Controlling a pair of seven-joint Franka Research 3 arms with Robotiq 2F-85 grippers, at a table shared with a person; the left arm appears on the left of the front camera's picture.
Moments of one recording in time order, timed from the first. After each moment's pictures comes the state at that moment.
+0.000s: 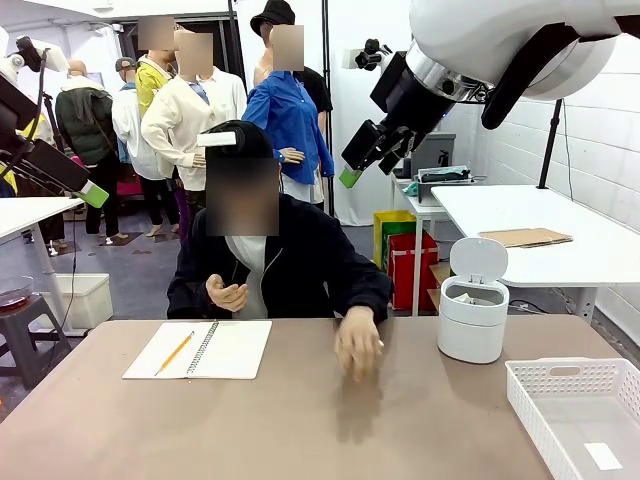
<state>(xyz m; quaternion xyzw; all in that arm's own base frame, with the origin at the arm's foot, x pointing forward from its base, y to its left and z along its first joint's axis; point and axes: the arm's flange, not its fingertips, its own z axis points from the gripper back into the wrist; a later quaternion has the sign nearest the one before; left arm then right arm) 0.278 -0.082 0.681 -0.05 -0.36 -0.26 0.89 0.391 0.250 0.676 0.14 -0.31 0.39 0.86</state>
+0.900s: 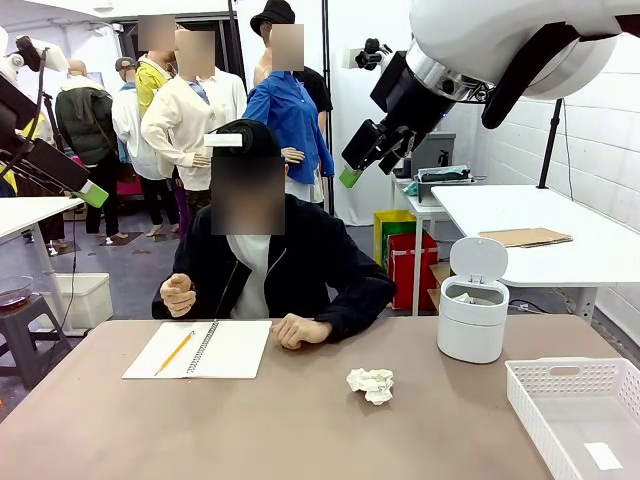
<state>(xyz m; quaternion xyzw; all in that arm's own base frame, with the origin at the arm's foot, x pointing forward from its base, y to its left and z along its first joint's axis) 0.278 -0.082 0.681 -0.05 -0.36 -0.26 0.89 0.391 0.250 0.676 0.14 -0.31 0.39 0.86</state>
